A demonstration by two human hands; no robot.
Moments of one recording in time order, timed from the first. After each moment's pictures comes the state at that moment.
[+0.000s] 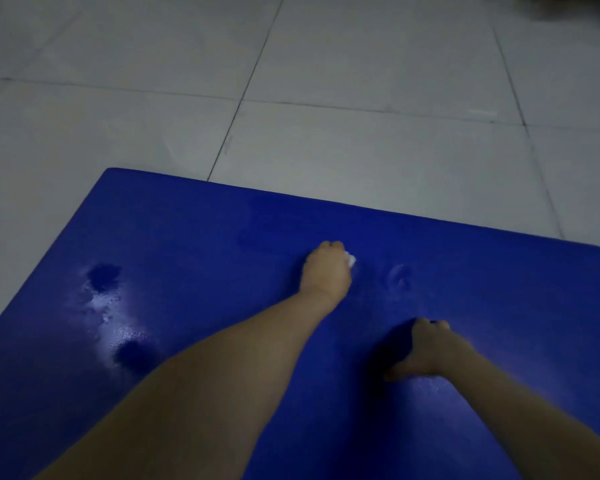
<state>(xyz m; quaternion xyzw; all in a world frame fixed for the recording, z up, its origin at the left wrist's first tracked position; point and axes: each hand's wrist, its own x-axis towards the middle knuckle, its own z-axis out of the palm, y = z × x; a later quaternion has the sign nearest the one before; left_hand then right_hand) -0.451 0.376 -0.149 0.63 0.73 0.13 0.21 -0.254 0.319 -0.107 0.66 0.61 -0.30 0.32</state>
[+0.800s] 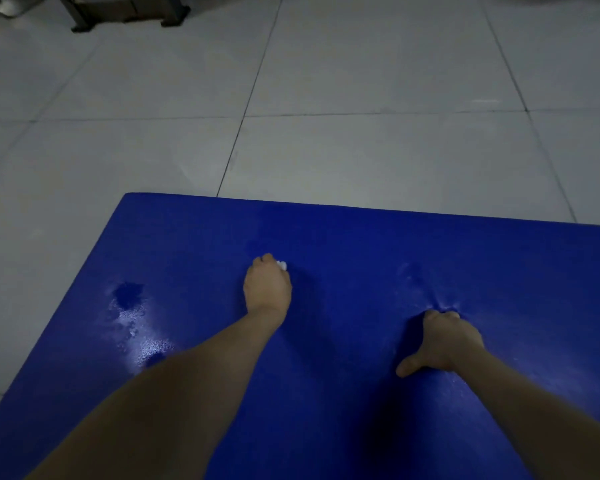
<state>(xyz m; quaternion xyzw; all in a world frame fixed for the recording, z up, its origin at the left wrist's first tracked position) -0.550 0.337 -0.158 0.50 0.85 0.13 0.11 -0.252 0.313 -0.101 0.67 0.62 -0.31 0.27</state>
